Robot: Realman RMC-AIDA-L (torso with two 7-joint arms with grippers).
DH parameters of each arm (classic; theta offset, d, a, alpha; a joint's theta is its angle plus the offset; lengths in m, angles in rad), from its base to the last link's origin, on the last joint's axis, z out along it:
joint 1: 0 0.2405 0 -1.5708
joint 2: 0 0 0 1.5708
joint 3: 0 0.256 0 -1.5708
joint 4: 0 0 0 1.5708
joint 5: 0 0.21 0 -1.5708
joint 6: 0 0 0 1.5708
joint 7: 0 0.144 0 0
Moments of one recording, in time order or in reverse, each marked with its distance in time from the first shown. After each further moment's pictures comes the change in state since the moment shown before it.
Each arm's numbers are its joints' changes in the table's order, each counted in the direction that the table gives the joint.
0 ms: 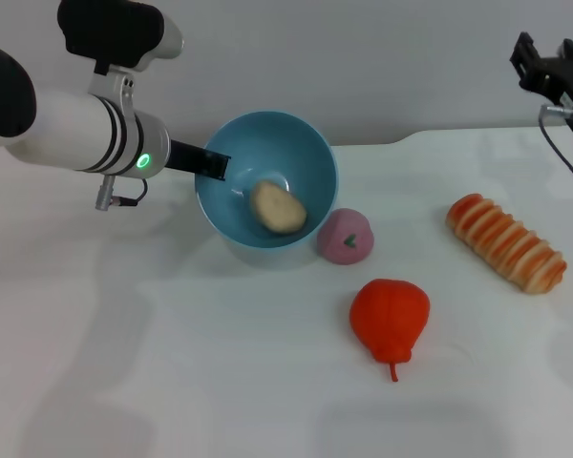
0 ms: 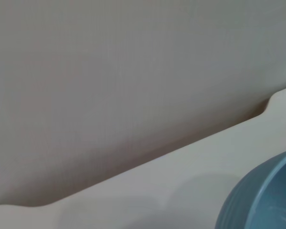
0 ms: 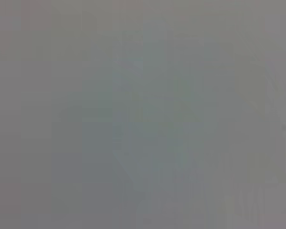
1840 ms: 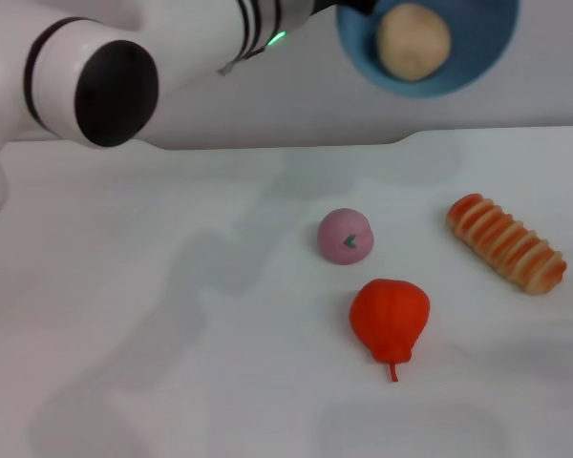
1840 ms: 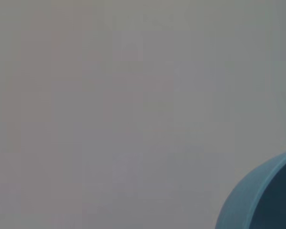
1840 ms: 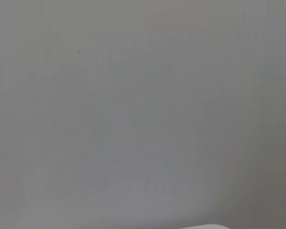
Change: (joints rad) left arm -0.021 -0.006 0.365 -0.303 0.072 0.494 0.000; right arm -0.151 0.012 -0.197 0.494 0.067 0.566 0.048
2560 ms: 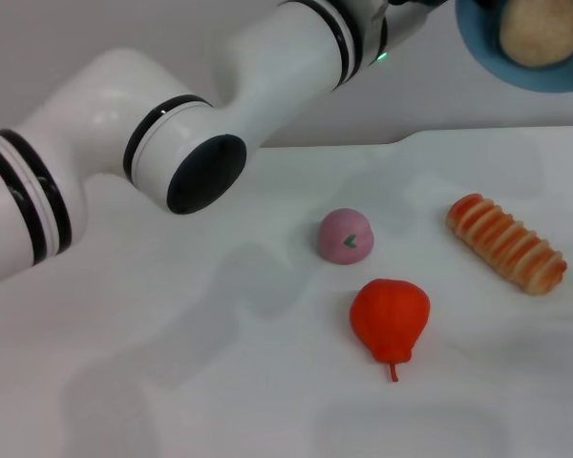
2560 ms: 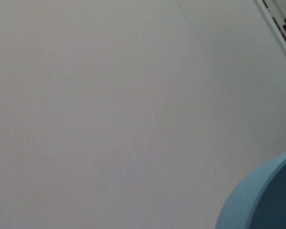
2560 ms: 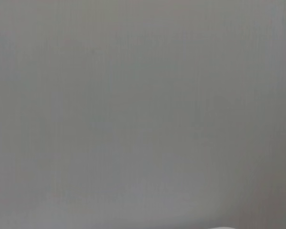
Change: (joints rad) left arm -0.111 -0.011 0.286 0.162 -0.019 0.440 -0.007; right arm 0.021 -0.004 -0.014 0.005 0.000 -0.015 0.000
